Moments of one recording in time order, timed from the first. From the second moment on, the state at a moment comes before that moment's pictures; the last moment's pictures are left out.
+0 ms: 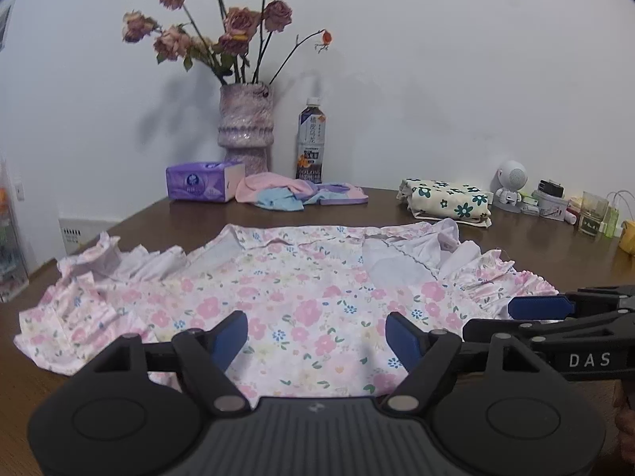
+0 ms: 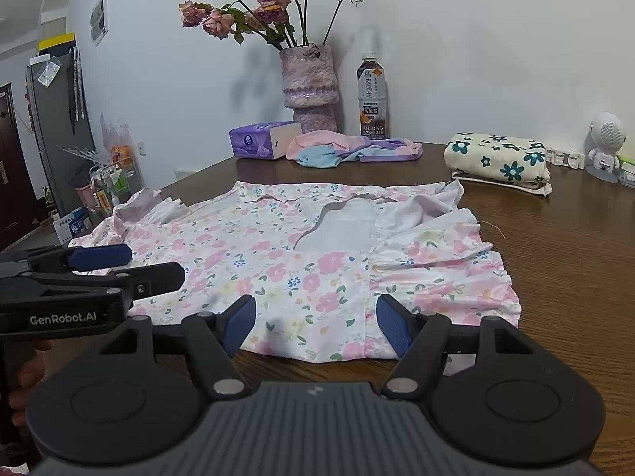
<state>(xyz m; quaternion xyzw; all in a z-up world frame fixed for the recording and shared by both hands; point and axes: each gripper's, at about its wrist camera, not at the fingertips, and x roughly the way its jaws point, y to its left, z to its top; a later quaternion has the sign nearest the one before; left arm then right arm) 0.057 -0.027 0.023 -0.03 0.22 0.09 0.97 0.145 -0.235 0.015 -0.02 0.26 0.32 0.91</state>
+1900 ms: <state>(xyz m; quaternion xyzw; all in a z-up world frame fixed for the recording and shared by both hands) 0.058 -0.032 0.030 -0.03 0.23 0.10 0.97 0.143 -0.245 0.020 0.01 0.26 0.32 0.91</state>
